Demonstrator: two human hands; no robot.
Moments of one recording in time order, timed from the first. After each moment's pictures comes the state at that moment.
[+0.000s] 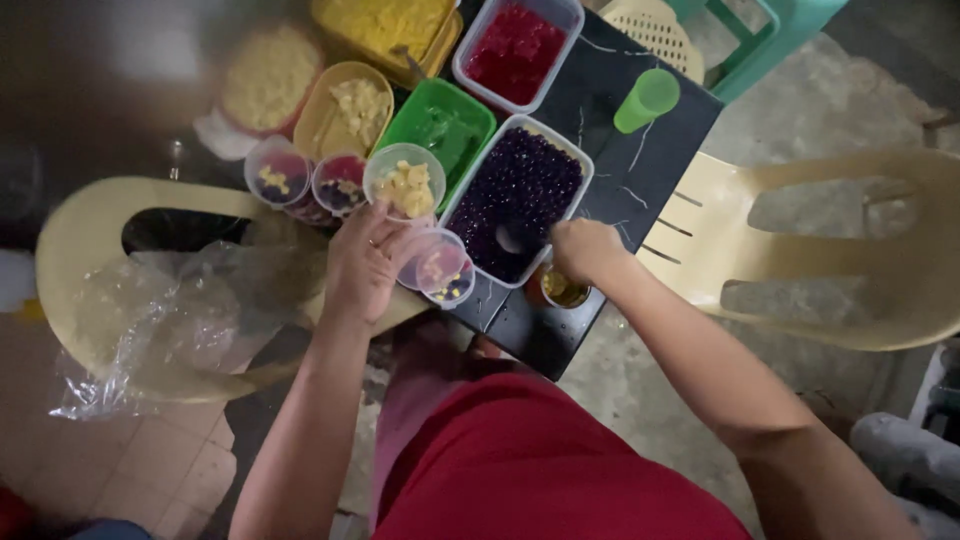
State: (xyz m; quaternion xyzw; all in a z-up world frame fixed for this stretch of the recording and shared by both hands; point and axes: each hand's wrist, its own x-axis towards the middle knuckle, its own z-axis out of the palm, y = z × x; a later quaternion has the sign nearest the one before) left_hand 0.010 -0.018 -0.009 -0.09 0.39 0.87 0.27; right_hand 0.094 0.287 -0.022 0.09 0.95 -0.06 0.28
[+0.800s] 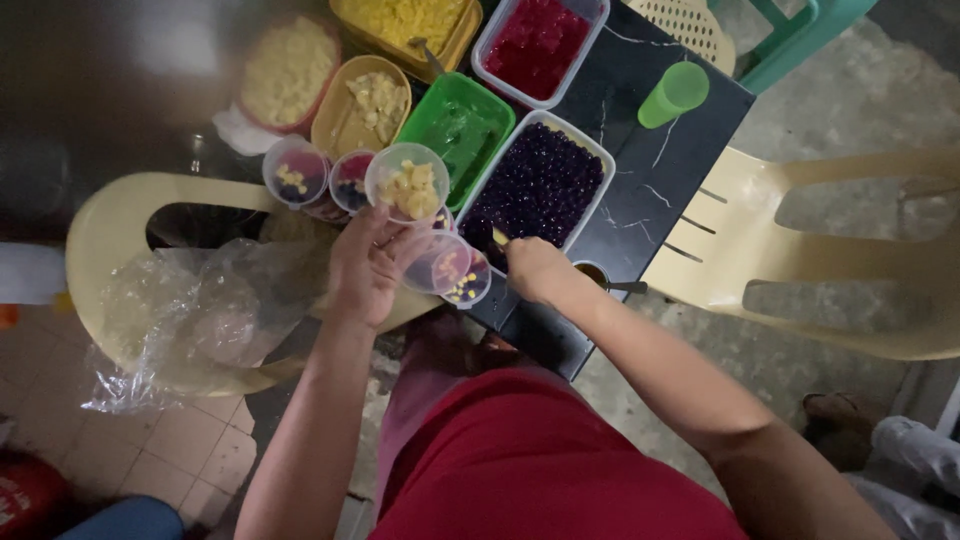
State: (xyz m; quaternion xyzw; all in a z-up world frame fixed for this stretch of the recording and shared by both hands) left_hand 0.003 -0.034 -0.015 -0.09 0.39 0.88 0.26; right_hand 0.080 0.217 -0.071 0.06 0.94 -0.21 0.25
